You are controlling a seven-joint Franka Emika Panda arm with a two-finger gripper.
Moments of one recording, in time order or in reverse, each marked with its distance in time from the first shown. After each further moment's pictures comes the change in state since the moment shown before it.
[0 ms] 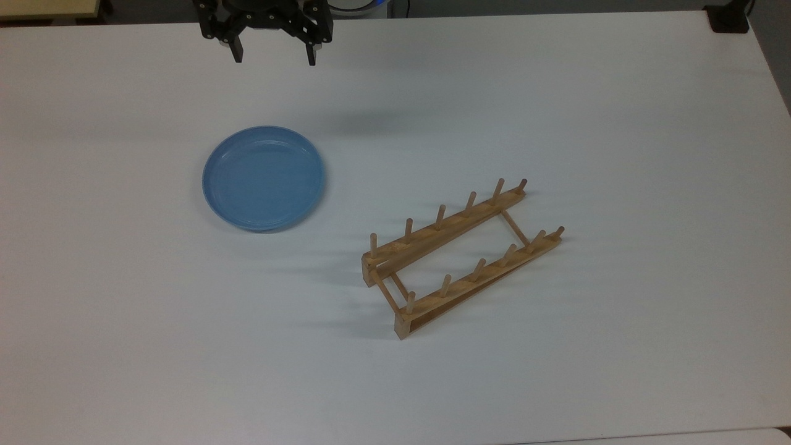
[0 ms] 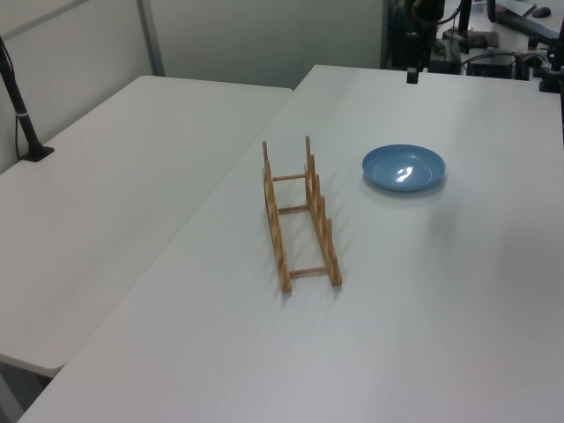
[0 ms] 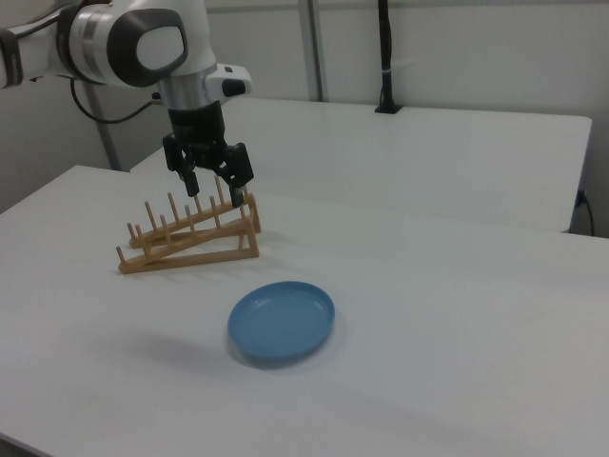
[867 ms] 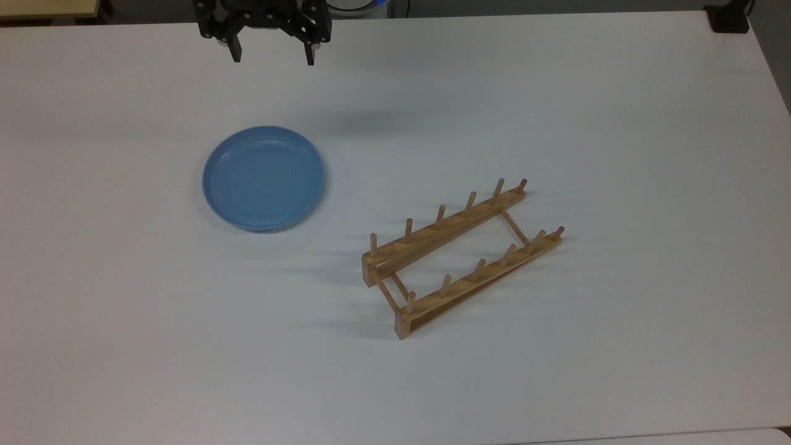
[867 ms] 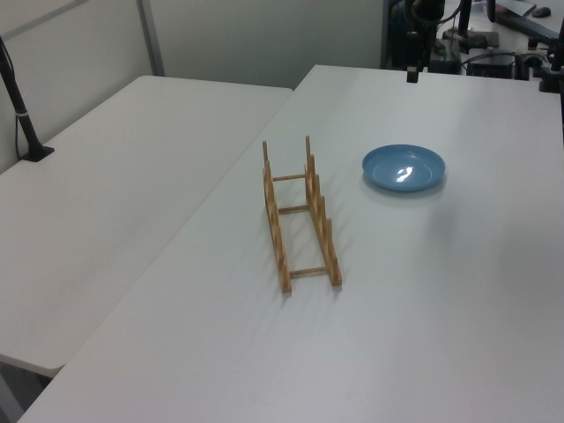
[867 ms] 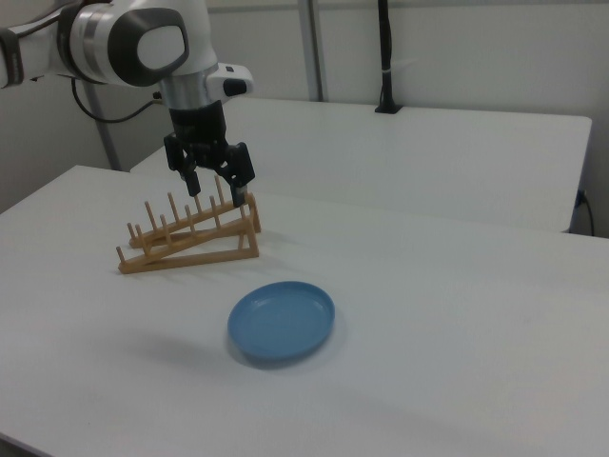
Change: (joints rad) arm -0.003 0.000 -0.002 0.002 0.000 0.000 0.000
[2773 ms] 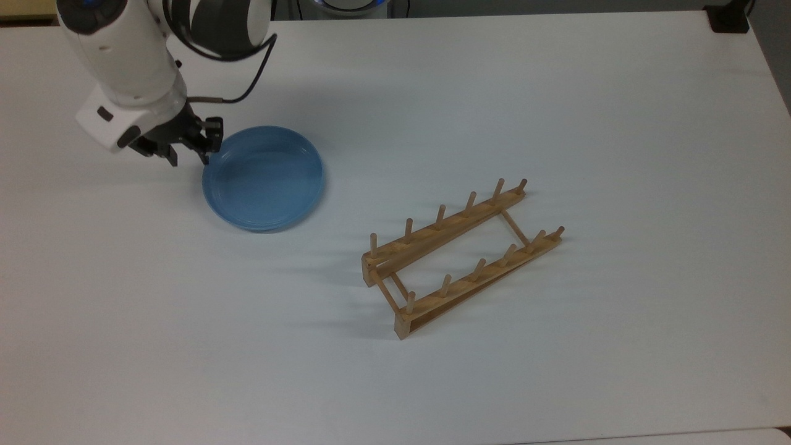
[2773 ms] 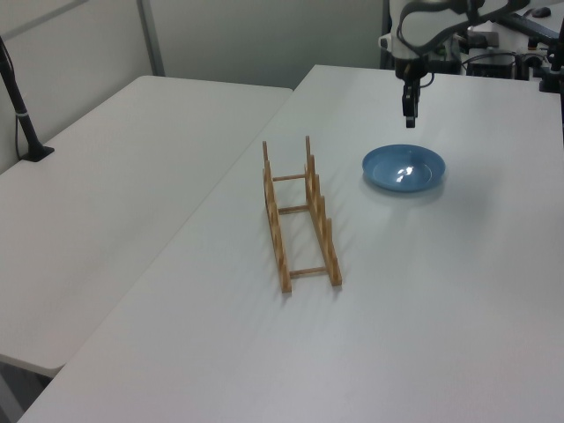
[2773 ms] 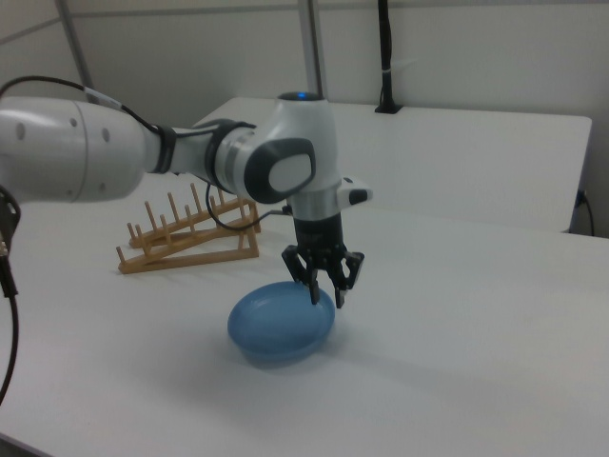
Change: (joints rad) arm -0.098 0.348 -0.150 -0.001 0.007 0.276 -0.388
